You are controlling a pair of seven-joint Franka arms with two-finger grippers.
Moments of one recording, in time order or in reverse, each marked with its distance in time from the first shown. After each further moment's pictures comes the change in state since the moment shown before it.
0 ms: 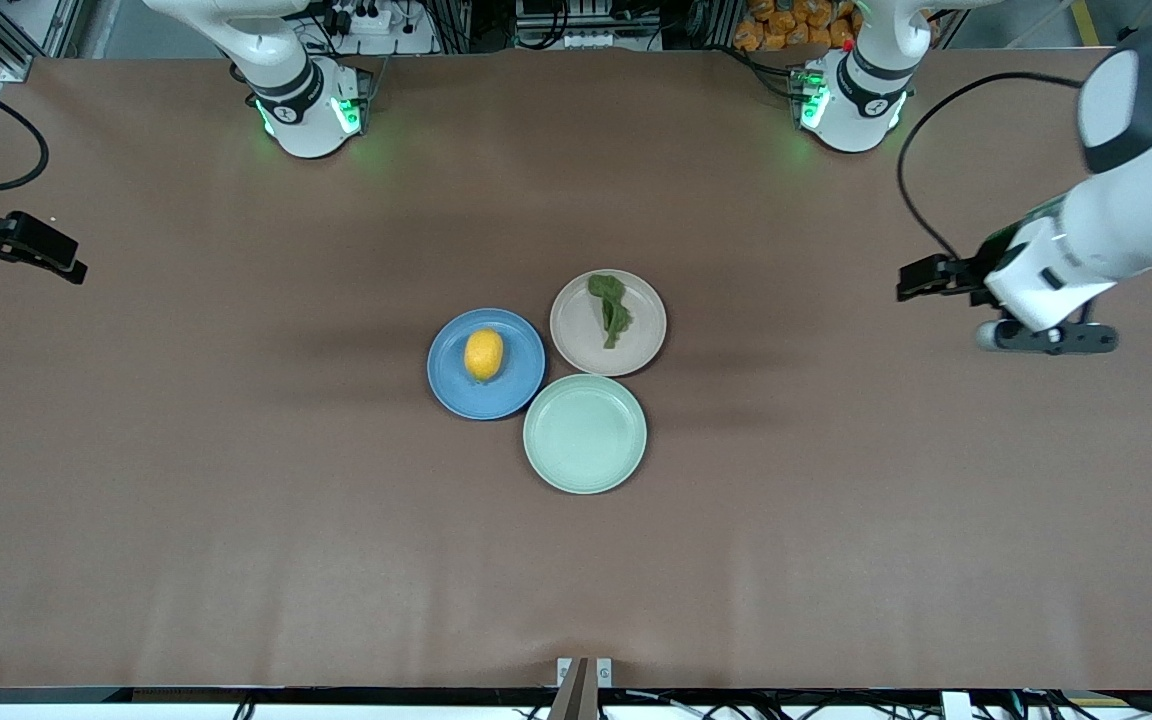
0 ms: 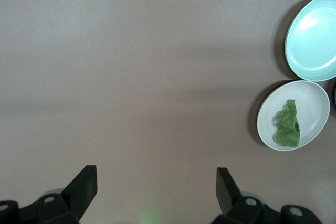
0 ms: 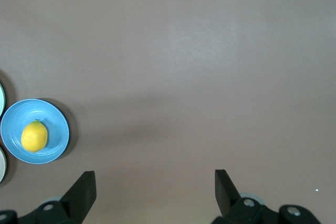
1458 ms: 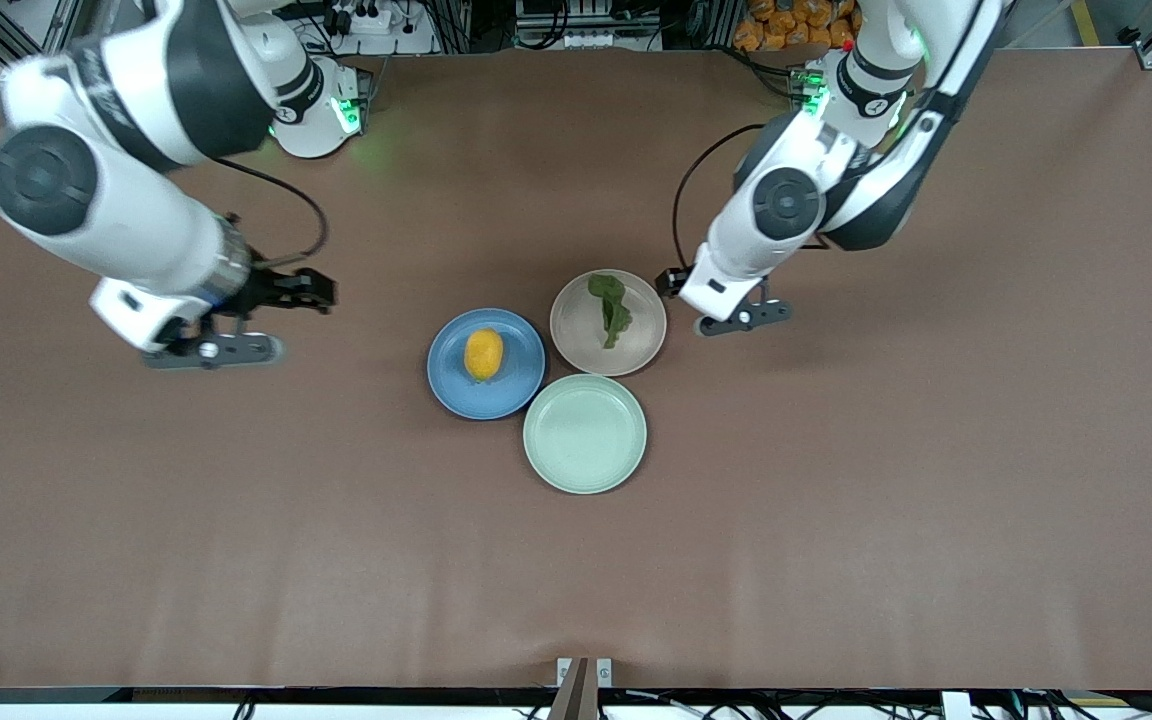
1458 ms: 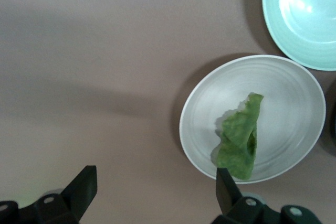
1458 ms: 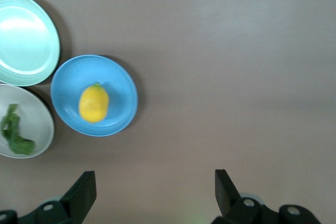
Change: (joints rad) left arm -0.220 0.197 -0.280 -0.290 0.055 0.489 -0.733; right arm 0.342 0.225 0.010 -0.003 0.098 0.059 0.200
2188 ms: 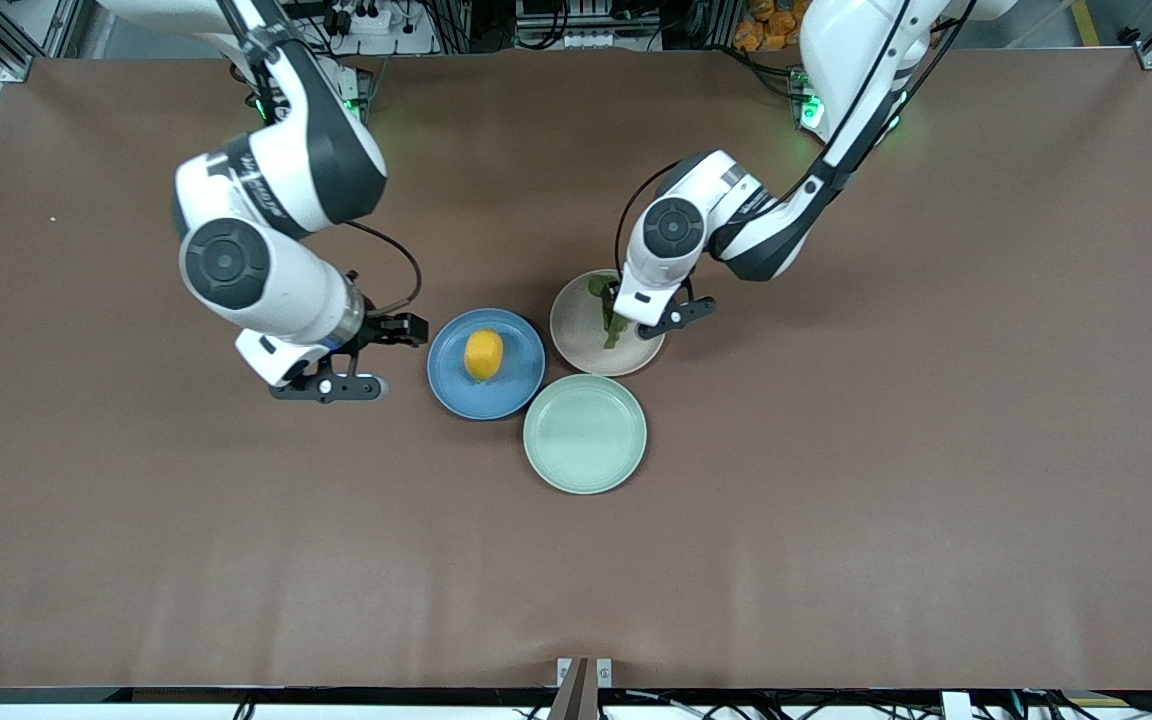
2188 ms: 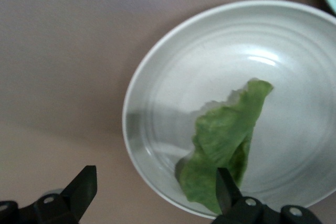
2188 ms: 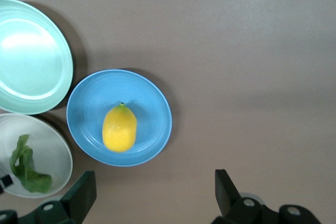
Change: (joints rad) left arm -0.148 0.253 0.003 0.097 0.102 0.107 -0.333; right arm 0.099 0.092 0.000 -0.112 0.027 0.241 0.174
